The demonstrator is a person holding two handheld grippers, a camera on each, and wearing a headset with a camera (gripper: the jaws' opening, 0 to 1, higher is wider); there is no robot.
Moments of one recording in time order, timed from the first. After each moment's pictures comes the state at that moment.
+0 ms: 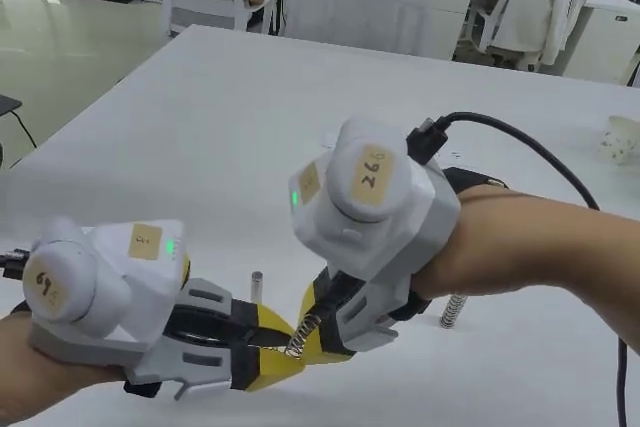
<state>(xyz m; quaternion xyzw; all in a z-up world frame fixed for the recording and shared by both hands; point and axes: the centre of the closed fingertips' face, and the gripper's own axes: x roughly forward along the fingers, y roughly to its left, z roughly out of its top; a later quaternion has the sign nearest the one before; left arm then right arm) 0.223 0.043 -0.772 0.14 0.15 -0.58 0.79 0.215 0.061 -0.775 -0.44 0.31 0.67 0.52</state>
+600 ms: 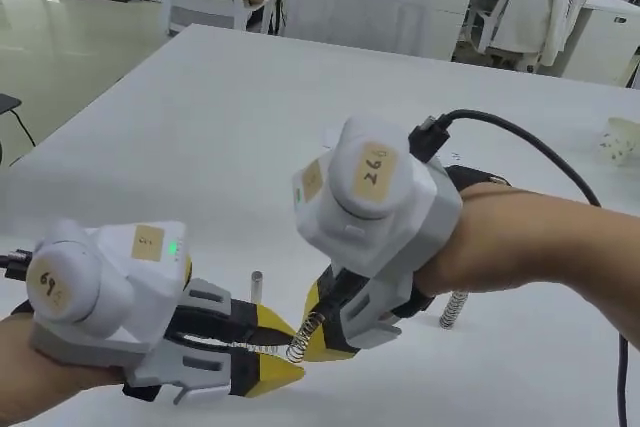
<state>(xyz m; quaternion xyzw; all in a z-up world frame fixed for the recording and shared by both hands) 0.223 0.044 -0.775 0.14 0.15 -0.58 0.79 0.219 0.058 -0.775 -0.44 0.31 0.66 0.52</state>
